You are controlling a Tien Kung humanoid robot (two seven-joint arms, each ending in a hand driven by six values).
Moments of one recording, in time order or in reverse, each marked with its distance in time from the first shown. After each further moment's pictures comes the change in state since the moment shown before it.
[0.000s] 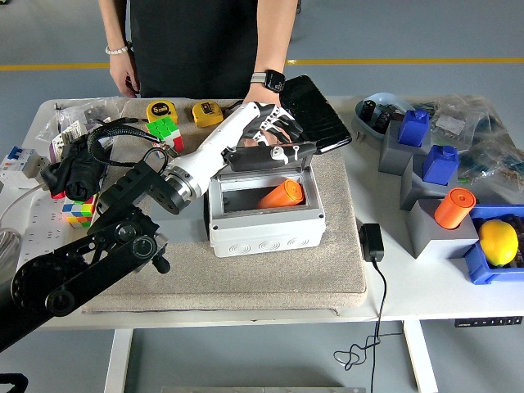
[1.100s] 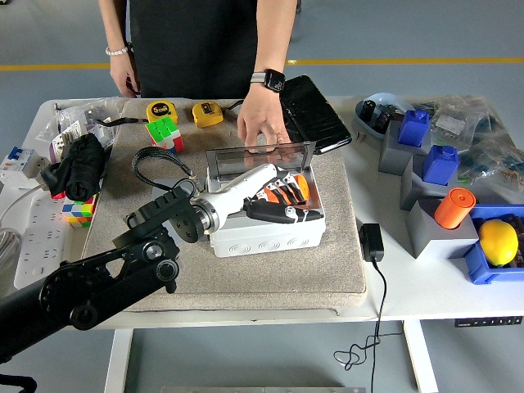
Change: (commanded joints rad) left arm -0.034 -0.058 0.124 0.108 0.029 -0.125 0.174; right arm 0.002 -0.002 -0.007 -0.001 0.001 0.000 -0.001
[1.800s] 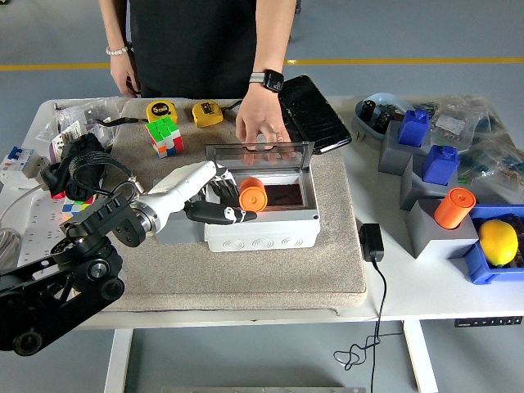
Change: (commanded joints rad) left arm 0.126 0.213 -0.078 -0.150 0.320 -0.075 0.092; right arm 0.000 -0.003 0.016 -0.001 -0.005 0.000 0.001
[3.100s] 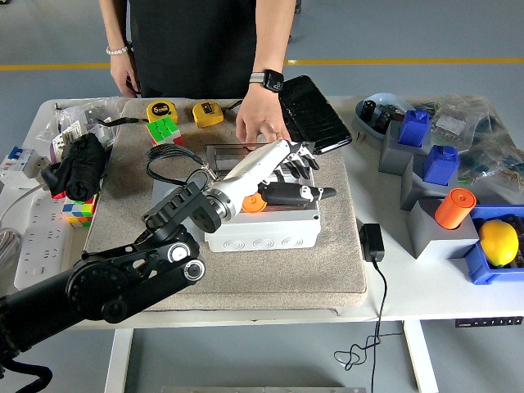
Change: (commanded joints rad) left arm -0.148 -0.208 0.111 0.159 -0.188 0.265 -0.203; right arm 0.000 0.005 -0.015 -0.006 0.011 -0.001 -0.002
